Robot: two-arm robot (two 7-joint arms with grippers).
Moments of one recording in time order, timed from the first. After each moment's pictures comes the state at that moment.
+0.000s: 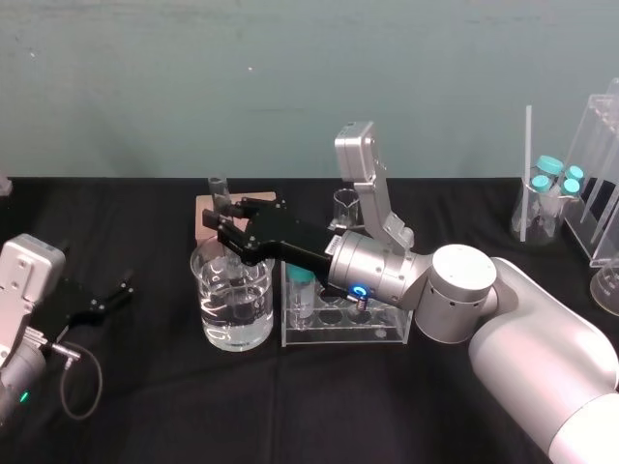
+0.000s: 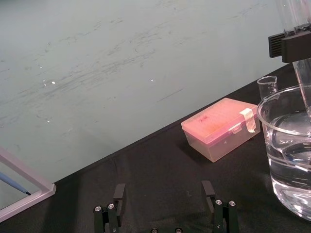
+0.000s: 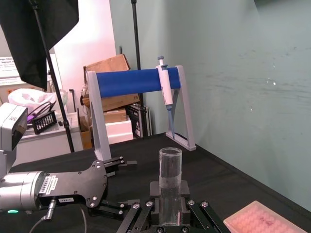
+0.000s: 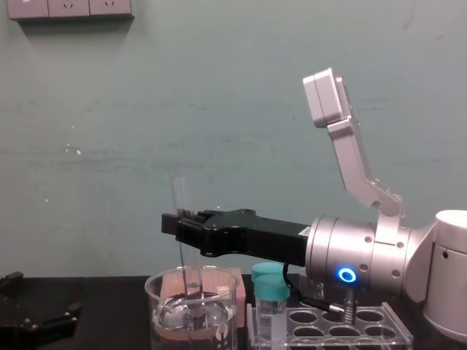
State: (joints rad) left arm -0.20 0.60 0.45 -1.41 -0.25 -0.12 0.03; right arm 0.68 0.12 -0.58 -0.91 0.48 -0.15 0.75
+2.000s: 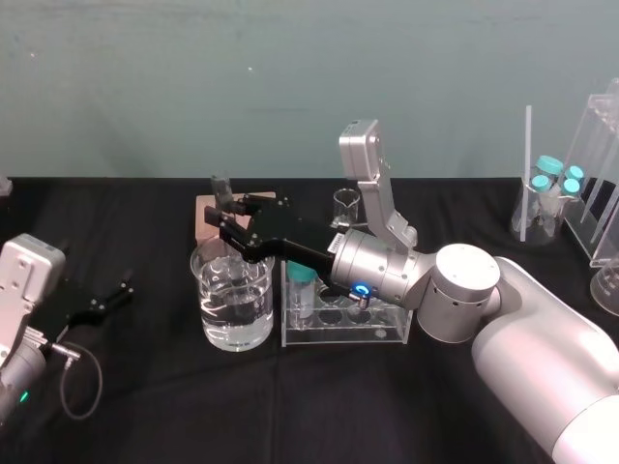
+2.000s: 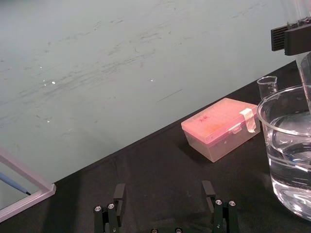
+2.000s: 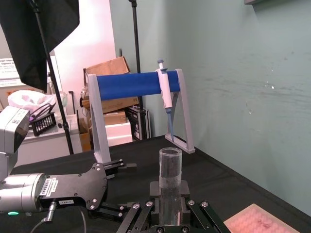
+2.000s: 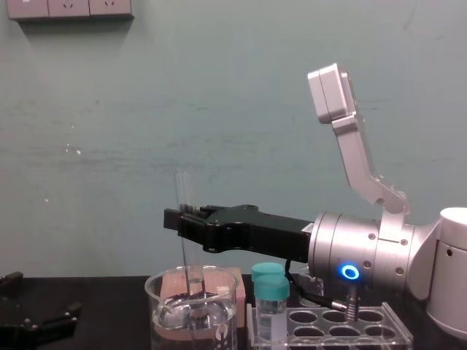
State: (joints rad) left arm -0.20 0.60 0.45 -1.41 -0.25 -0.12 0.03; right arm 0.67 0.13 -0.57 -0.93 0.48 -0.15 0.74
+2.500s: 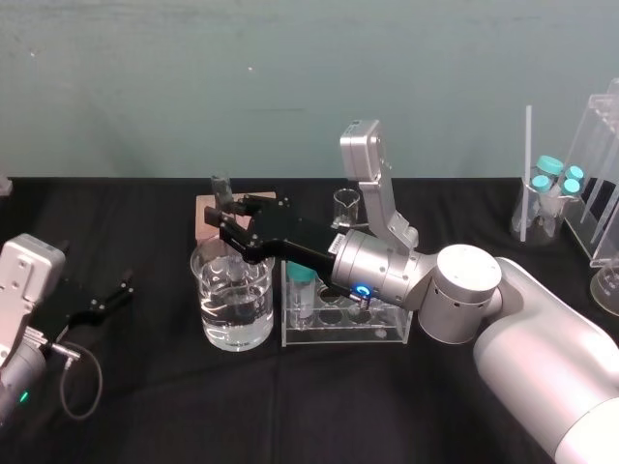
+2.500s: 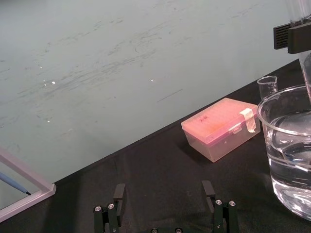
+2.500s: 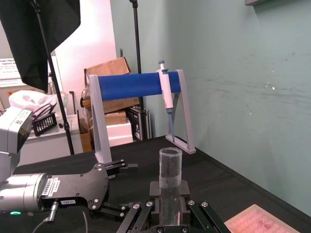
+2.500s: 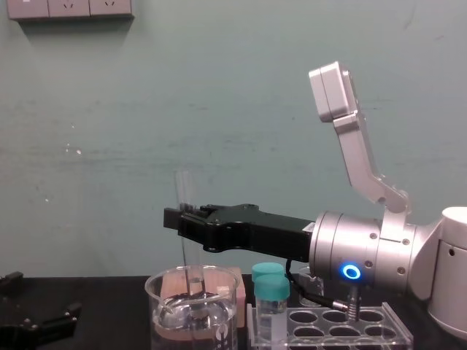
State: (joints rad) left arm -0.20 0.60 0.45 -1.41 -0.25 -0.12 0.03; right arm 0.66 0.14 -0.57 -0.94 0.48 -0.15 0.74
